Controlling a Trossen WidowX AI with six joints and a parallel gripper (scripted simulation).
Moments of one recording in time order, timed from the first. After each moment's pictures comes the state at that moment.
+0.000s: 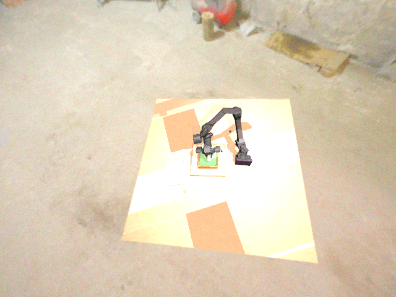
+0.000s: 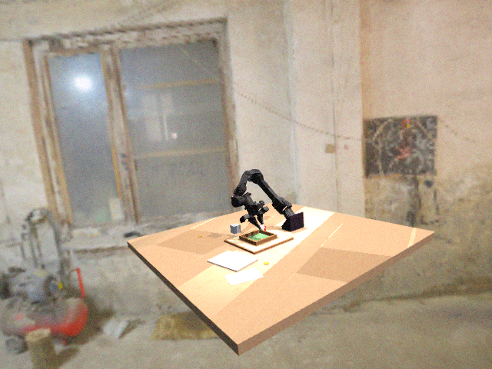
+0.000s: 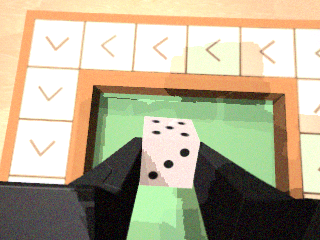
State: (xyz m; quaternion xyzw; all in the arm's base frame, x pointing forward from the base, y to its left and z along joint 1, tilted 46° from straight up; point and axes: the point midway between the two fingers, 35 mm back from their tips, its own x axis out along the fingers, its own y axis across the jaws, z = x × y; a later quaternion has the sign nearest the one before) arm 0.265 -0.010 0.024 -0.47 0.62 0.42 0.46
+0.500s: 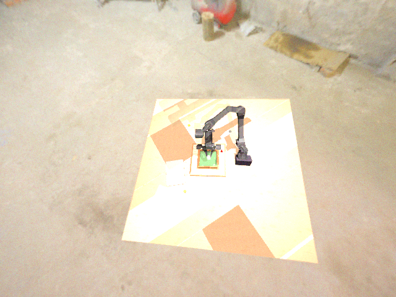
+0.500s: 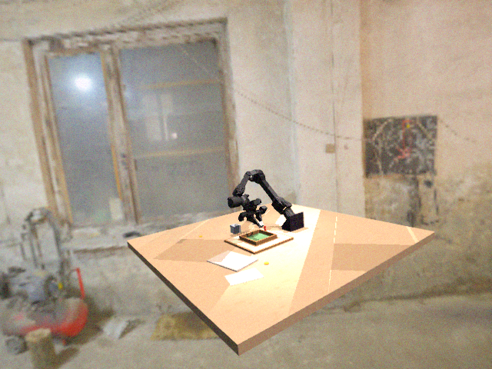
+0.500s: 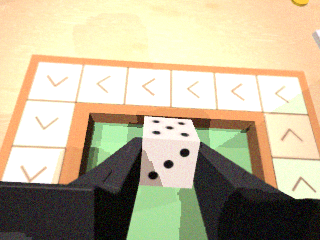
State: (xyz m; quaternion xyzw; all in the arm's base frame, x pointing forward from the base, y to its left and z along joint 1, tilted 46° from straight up) arm 0.266 -0.009 0.040 -0.44 0.54 0.47 0.54
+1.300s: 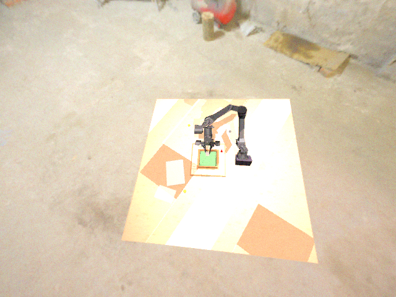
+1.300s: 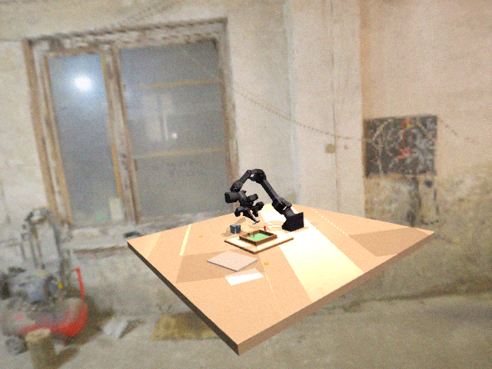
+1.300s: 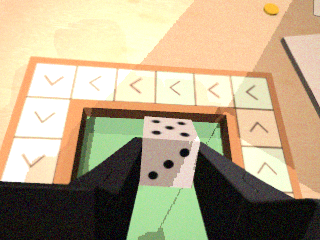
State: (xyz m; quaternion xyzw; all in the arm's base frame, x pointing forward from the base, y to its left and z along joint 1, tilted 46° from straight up) arm 0.276 -0.006 0.071 -0.45 0.52 0.47 0.55
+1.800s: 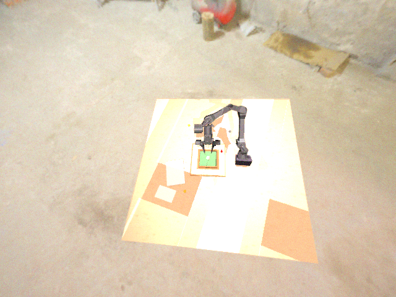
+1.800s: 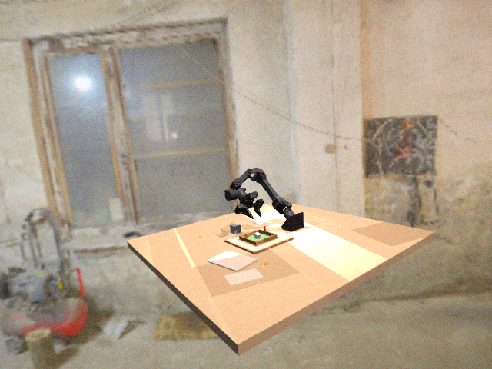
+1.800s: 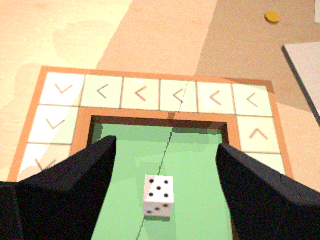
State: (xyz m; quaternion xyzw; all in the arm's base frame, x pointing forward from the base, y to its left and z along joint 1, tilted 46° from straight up) arm 0.276 0.006 0.081 -0.44 0.53 0.47 0.55
